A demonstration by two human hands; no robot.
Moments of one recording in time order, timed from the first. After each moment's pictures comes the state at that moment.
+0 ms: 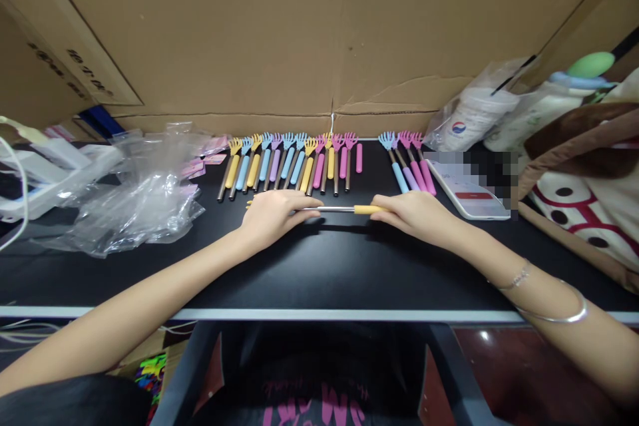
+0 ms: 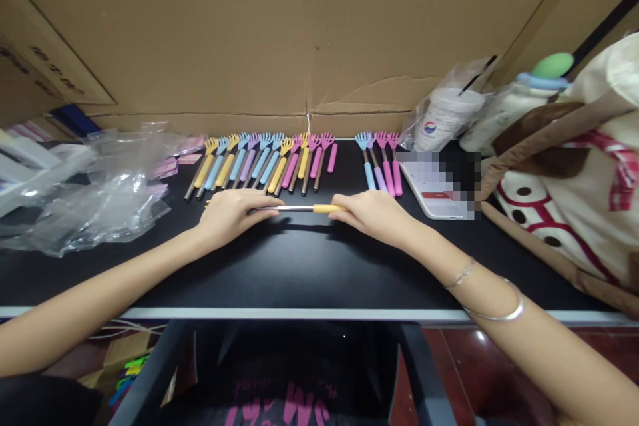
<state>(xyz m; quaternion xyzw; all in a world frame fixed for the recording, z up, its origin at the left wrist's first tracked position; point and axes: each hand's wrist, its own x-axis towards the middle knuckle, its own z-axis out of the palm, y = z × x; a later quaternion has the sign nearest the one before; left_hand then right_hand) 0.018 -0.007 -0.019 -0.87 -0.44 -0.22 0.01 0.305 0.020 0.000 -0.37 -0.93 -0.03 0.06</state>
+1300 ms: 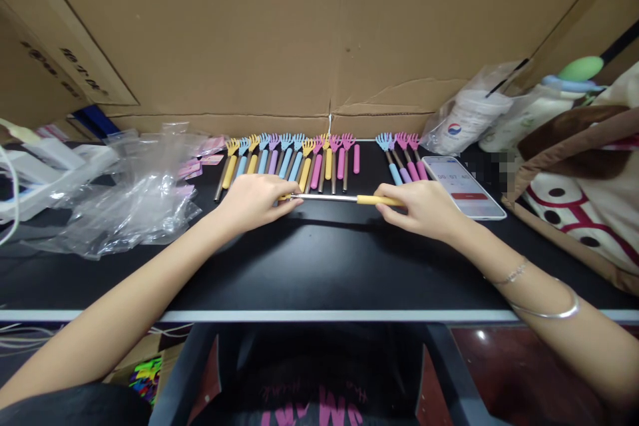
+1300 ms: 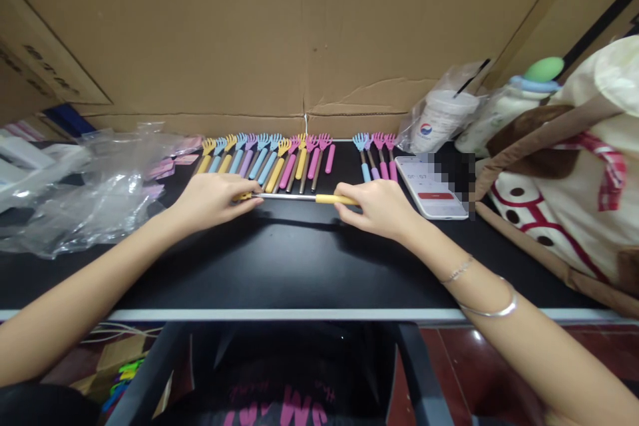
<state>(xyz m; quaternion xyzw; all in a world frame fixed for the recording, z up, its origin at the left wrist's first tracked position) -0.002 0.004 0.005 -0.87 -0.46 -0.11 0.14 0.308 0.018 0.011 -0.40 -0.90 -0.10 0.12</state>
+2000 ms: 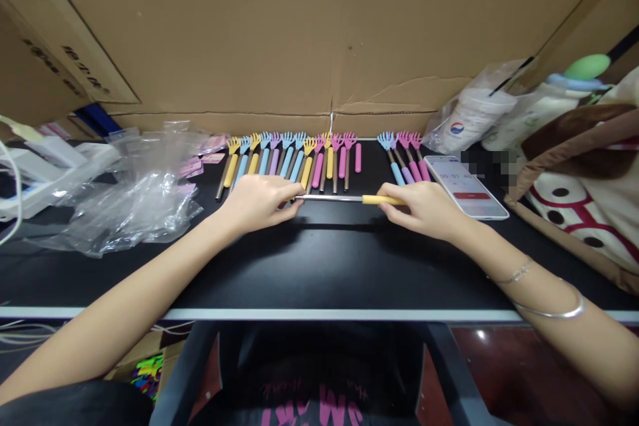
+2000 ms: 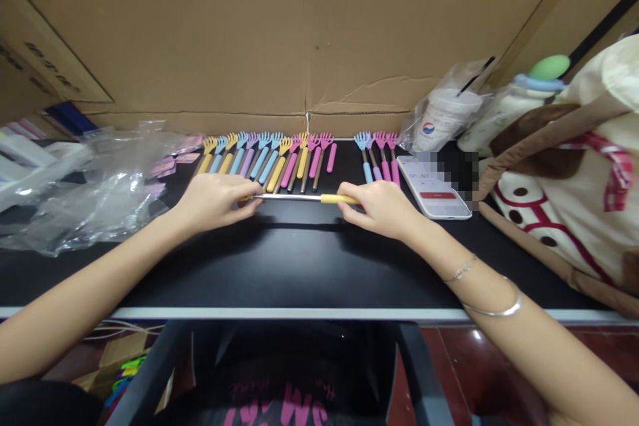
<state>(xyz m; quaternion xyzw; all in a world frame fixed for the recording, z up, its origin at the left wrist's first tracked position) -0.001 0.003 0.001 -0.88 -0.37 -0.19 0.23 0.310 0.019 0.011 -0.40 -0.91 -0.05 0.10</state>
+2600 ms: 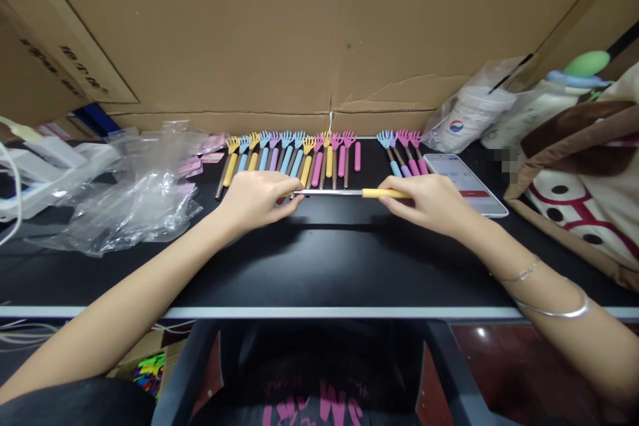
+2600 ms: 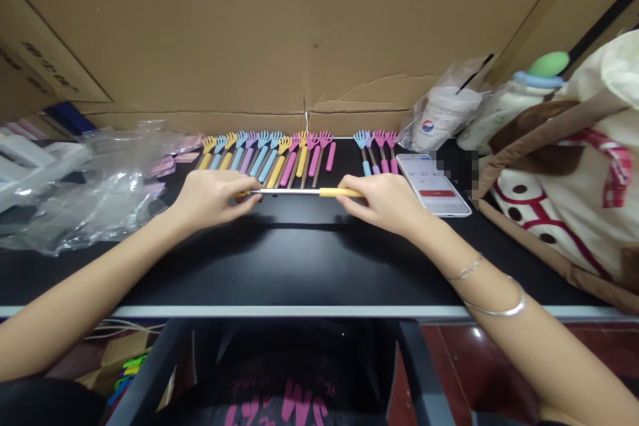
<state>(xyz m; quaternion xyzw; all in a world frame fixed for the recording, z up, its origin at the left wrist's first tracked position) 0.000 0.000 0.006 -0.86 -0.42 -0.18 0.21 0.314 0.020 0.015 -0.41 -0.90 -0.08 0.14</state>
